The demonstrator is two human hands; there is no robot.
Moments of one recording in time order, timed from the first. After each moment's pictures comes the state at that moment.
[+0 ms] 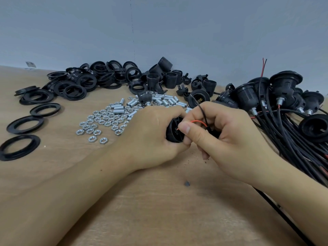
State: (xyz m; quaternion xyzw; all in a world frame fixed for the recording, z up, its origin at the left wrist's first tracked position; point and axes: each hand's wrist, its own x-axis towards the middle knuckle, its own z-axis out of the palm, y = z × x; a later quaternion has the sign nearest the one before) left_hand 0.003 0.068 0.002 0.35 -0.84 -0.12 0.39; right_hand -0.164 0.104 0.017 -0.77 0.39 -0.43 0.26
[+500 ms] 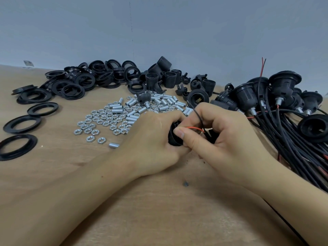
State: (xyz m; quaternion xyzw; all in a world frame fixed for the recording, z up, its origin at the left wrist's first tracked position) left_hand -0.001 0.073 -0.004 0.40 -0.82 -0.17 0.37; right_hand -0.164 0.104 0.013 -0.80 0.38 -0.43 0.18
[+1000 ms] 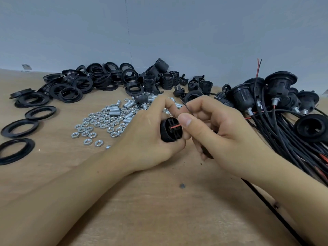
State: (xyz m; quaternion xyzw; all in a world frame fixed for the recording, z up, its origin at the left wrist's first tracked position) left_hand 0.002 0.064 -0.007 0.38 -0.80 -0.21 0.42; right_hand -0.170 0.096 0.016 -0.76 0.38 -0.43 0.30
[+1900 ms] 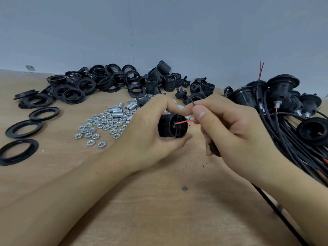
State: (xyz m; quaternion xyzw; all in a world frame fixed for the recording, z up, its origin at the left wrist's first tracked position) left_hand 0.005 0.063 -0.003 0.32 -0.80 -0.17 0.47; right_hand -0.170 0.099 0.020 -0.76 0.38 -0.48 0.21
